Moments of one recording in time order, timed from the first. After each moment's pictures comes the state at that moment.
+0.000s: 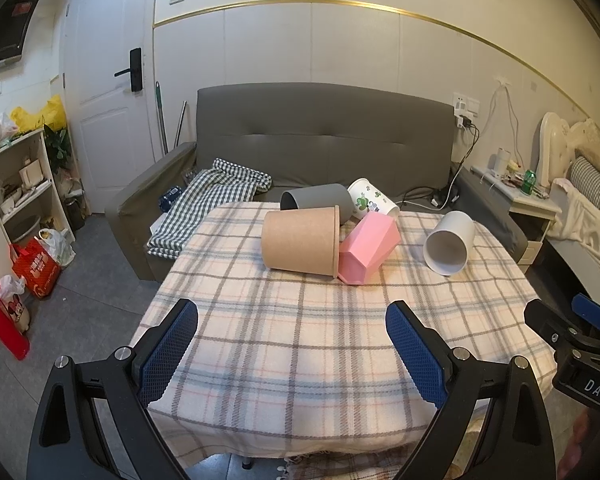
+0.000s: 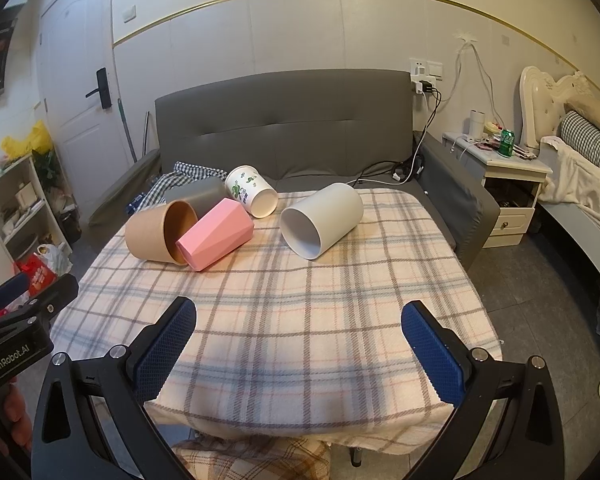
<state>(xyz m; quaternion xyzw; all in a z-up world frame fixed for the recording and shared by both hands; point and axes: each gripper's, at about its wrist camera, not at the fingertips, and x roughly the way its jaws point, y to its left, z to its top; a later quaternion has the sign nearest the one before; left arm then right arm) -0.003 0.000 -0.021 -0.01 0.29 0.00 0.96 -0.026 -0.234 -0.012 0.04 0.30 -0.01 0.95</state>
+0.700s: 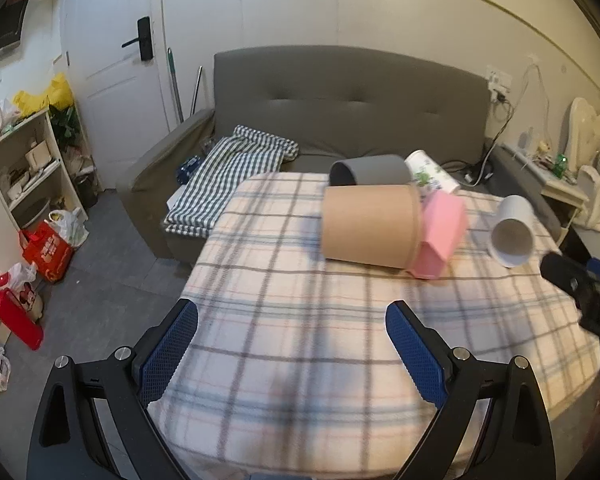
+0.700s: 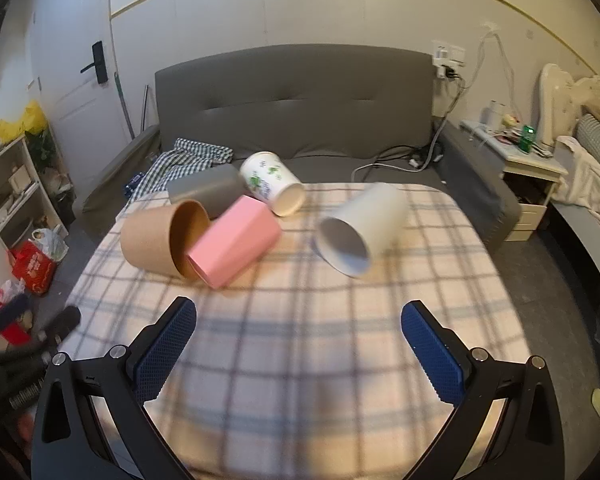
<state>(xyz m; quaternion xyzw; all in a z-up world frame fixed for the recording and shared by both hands) 0.060 0.047 -0.041 0.00 0.36 0.03 0.93 0.066 -0.184 -0.011 0.03 0.37 0.00 0.93</state>
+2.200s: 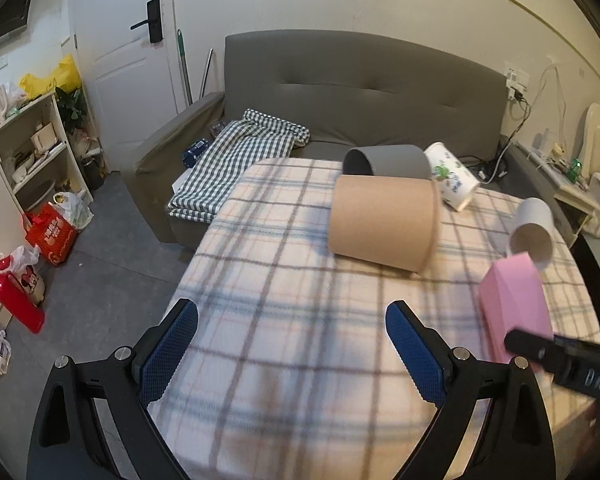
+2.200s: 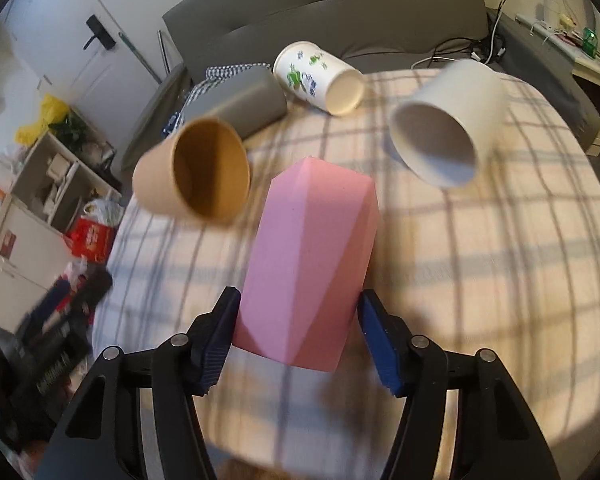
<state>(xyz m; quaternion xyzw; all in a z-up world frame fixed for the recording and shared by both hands) 0.074 0.046 -0.048 -0.02 0.38 0.05 0.92 0.093 -0.187 -0.072 0.13 0.50 0.10 0.85</state>
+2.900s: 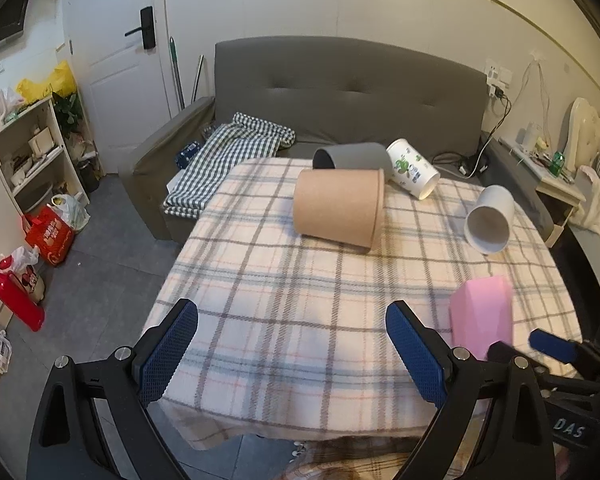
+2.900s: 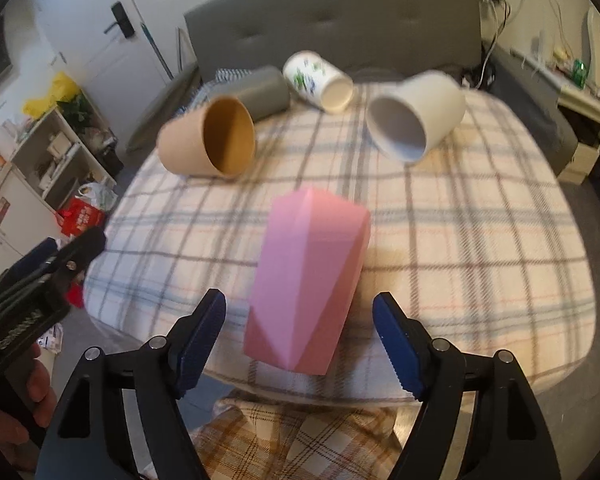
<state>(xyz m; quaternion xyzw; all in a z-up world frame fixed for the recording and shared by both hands) 0.029 0.018 -0.025 -0.02 0.37 0.03 0.93 0.024 -0.197 -0.050 0.08 0.45 0.09 0.88</state>
